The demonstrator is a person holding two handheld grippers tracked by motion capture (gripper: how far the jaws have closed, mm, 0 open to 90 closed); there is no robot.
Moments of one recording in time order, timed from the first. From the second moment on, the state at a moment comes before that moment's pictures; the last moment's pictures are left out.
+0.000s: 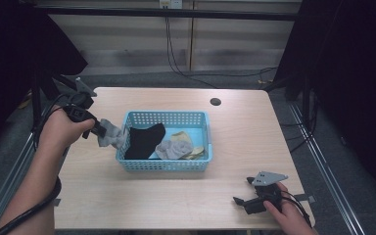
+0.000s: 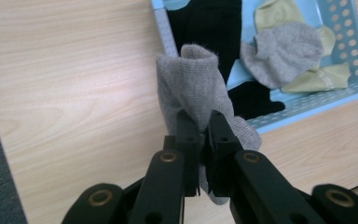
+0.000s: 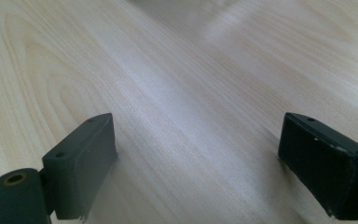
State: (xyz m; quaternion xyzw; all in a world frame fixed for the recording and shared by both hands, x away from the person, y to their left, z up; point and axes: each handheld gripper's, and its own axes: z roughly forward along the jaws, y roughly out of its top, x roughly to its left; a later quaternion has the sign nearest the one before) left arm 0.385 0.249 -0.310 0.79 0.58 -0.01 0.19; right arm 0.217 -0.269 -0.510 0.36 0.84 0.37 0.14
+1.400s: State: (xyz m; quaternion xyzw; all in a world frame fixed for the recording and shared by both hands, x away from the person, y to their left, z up) left arm 0.377 0.267 -0.395 0.78 0.61 0.02 0.18; right arm 0.216 -0.269 -0.510 0.37 0.84 0.36 0.14
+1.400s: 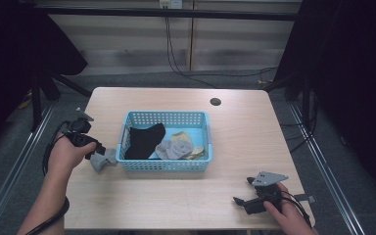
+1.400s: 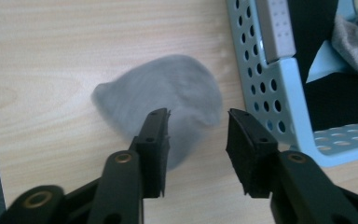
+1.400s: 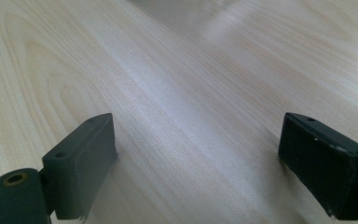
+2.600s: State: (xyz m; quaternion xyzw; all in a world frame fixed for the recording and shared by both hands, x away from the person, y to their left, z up) left arm 0.399 0.155 -0.389 0.82 0.53 -0.01 0.23; right arm 0.215 -0.269 -0.510 0.37 0.84 0.36 0.14
